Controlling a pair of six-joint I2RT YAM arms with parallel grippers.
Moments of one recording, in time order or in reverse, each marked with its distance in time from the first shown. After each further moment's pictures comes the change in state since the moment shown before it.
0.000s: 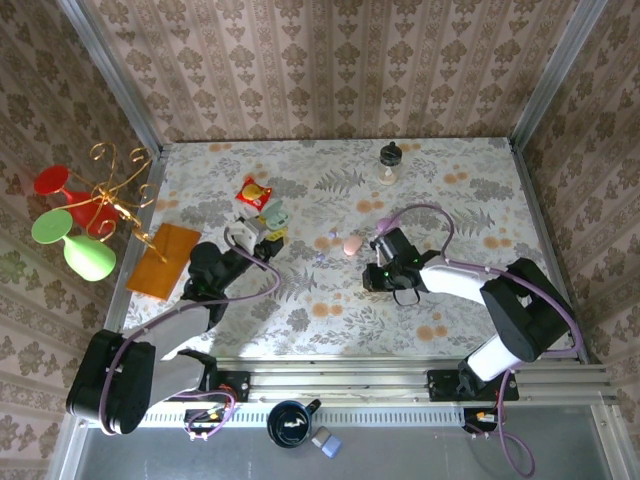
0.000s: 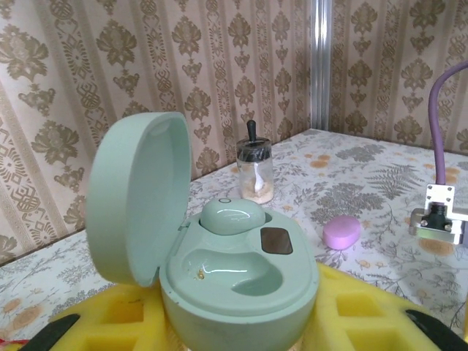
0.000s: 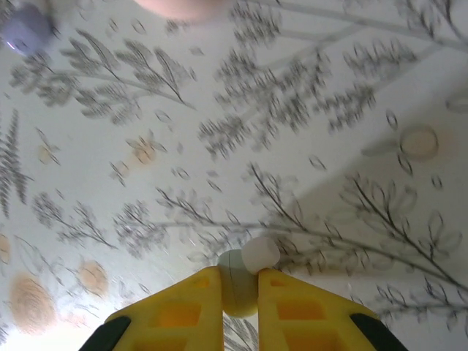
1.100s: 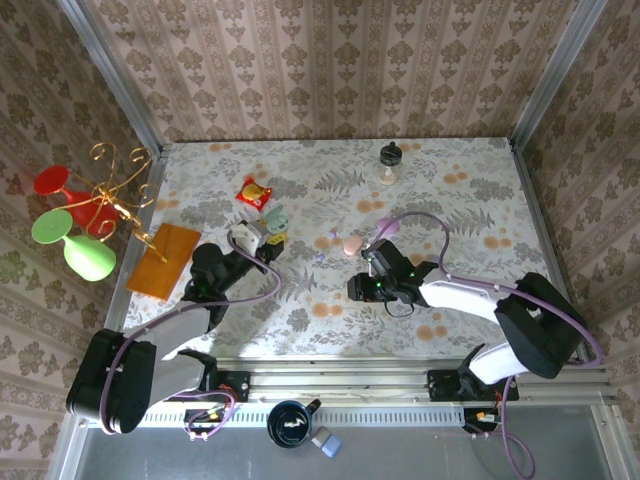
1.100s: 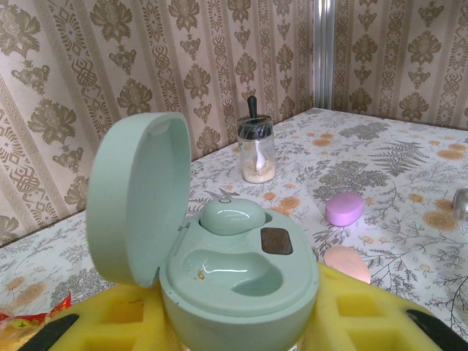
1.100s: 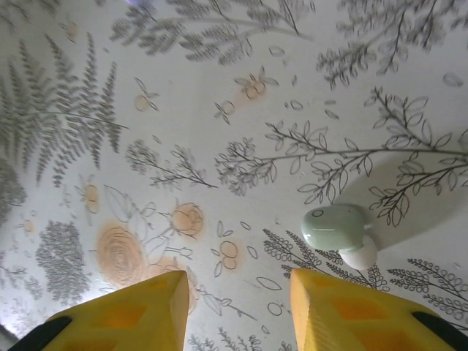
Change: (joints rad) left arm -0.003 0.003 -0.016 -0.028 -0.013 0.028; right arm 0.132 -0.114 -0.019 -0.002 0.028 0.135
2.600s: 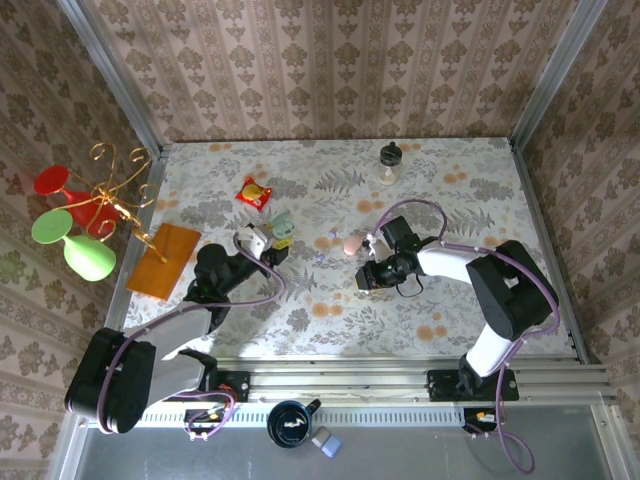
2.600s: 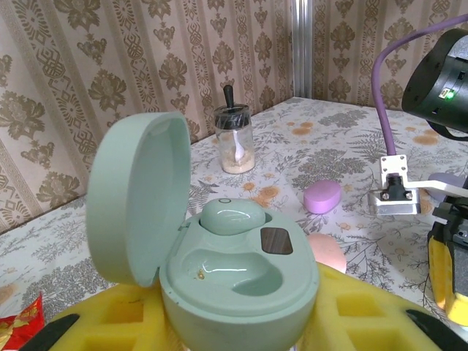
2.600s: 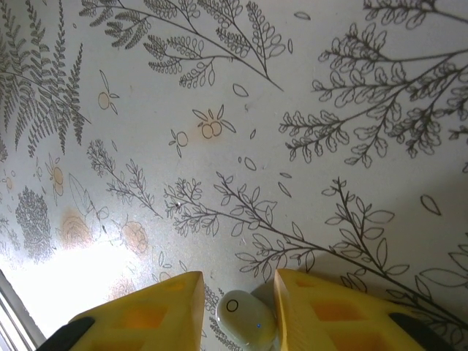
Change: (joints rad) left arm -0.034 0.001 0.000 -0.040 0.015 0.019; right arm -0.237 0.252 0.126 -0.078 -0.355 -0.405
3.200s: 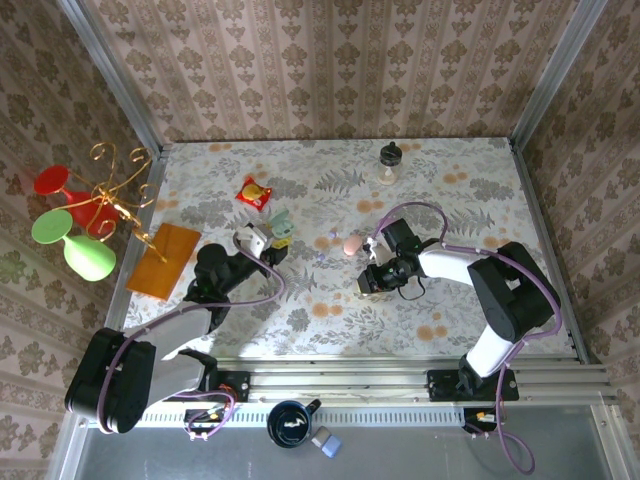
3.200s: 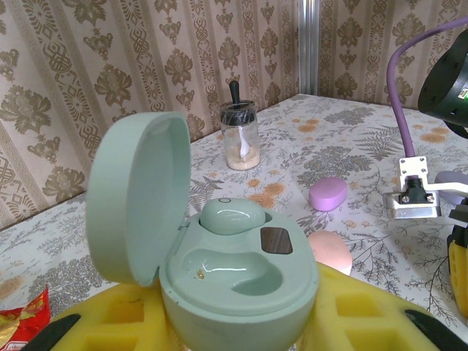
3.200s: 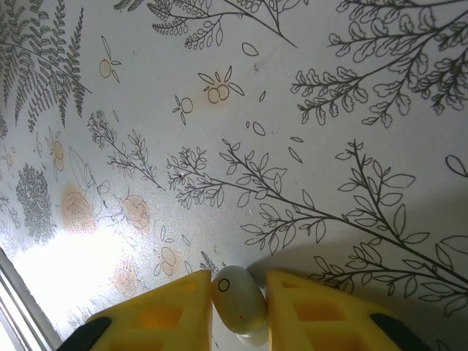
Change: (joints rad) left arm 0.000 0.000 0.000 -0.005 -0.015 -0.001; right arm 0.000 -0.011 -0.016 -0.019 -0.022 -0.026
